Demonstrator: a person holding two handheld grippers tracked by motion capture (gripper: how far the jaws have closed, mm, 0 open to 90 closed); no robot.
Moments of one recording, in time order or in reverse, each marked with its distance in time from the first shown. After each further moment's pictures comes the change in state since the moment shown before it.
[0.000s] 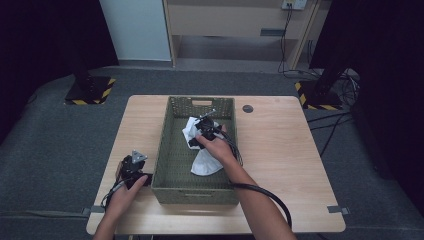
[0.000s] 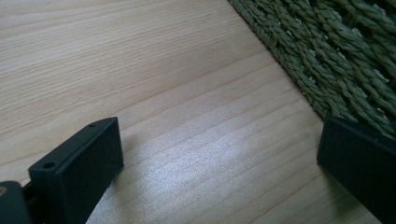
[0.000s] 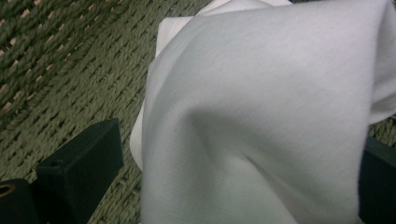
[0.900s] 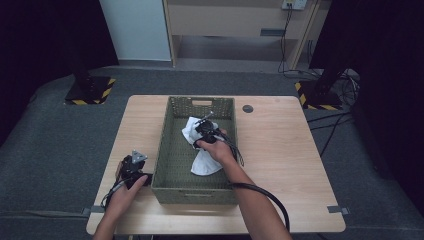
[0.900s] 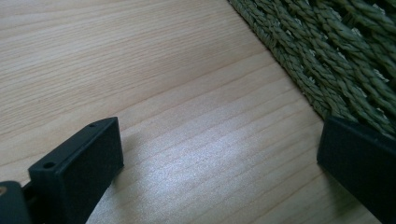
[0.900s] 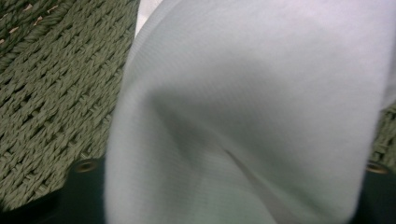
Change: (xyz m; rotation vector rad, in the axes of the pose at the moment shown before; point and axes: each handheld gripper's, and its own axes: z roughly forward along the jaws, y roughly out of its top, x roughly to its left) left arm 0.000 0.000 0.000 0.001 -0.002 0.002; right arm -0.002 -0.005 0.007 0.048 -0.039 -0.072
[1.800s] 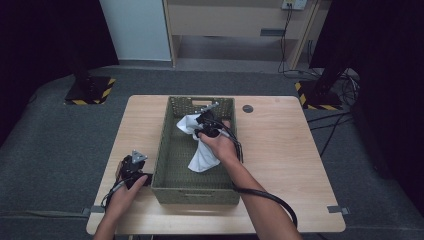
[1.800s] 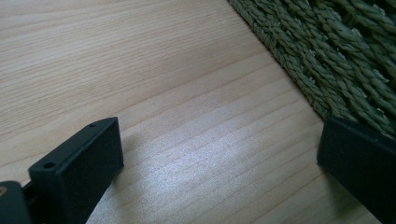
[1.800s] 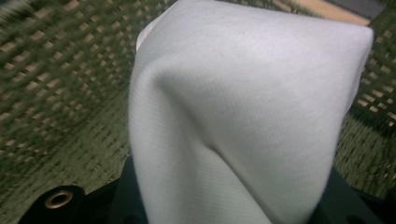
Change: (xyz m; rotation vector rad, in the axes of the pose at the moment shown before) left arm 0.000 0.000 0.000 -0.004 0.000 -0.002; right arm 0.009 0.020 -0.075 -0.165 0.020 -0.009
